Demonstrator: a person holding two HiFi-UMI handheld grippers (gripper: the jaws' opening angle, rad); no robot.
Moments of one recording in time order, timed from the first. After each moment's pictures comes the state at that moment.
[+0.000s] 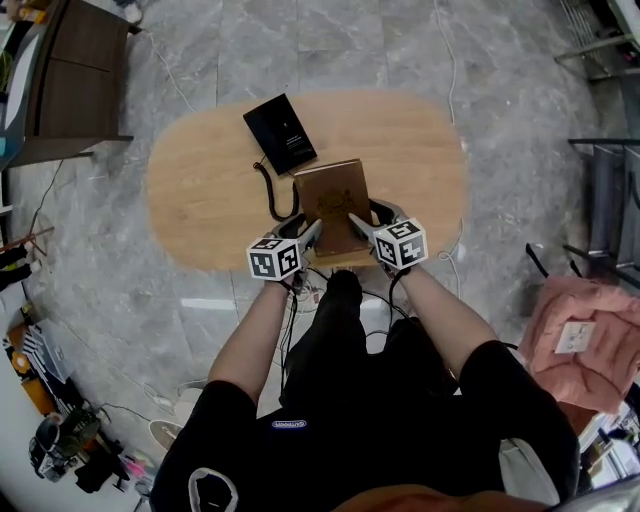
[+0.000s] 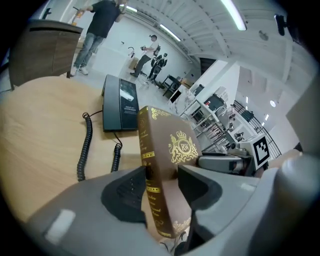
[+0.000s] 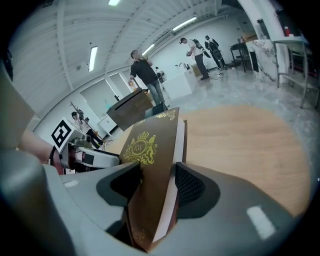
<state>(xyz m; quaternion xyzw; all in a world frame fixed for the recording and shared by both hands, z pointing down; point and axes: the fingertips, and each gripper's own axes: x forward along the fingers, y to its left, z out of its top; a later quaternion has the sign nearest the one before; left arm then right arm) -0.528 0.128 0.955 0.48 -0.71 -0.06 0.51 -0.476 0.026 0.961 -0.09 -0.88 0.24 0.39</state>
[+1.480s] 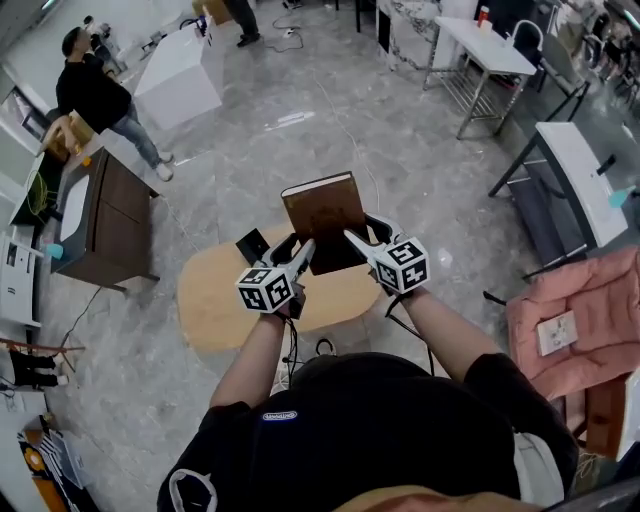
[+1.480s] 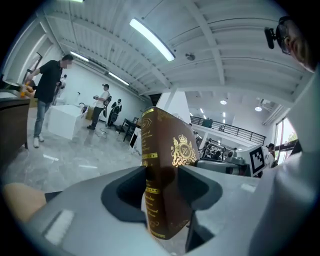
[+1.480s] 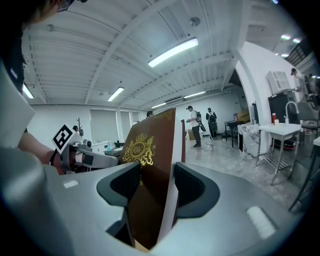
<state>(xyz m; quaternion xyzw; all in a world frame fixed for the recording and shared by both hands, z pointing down) -0.446 -0.028 0.501 0.64 -0.73 -0.08 0.23 -0.374 -0.120 0.498 0.01 -0.99 0.09 0.13</state>
